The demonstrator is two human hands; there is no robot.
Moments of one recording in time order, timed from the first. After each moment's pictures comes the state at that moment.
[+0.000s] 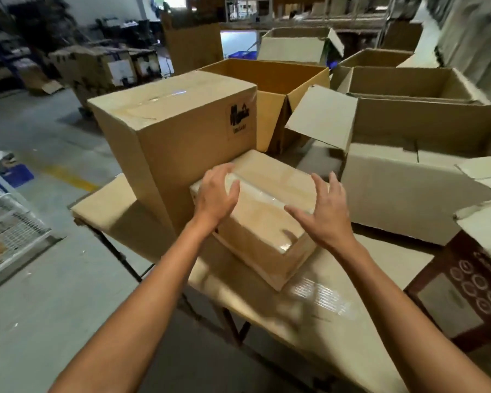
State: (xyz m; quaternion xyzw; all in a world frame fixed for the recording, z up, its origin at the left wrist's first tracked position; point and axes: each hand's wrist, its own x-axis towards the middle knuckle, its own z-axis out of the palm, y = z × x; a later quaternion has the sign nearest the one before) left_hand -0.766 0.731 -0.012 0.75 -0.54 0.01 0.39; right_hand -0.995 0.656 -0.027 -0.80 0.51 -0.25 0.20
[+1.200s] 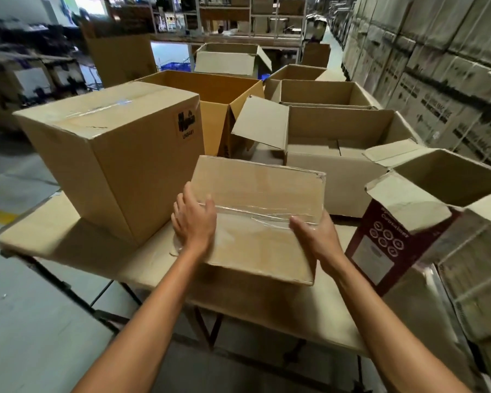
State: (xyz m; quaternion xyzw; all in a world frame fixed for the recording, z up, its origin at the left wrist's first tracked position) left_hand -0.829 0.746 -0.049 0.81 -0.39 0.00 0.44; right_hand -1.089 0.715 -0.045 -0.58 0.53 -0.41 0.46
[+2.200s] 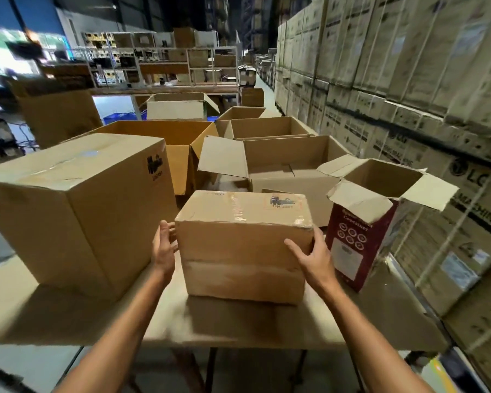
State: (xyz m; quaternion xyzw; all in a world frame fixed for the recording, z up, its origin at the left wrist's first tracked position) left_hand -0.771 0.745 -0.047 0.56 -0.40 -0.34 0.64; right_hand -1.091 0.769 -0.039 -0.55 0.61 -0.46 0.33
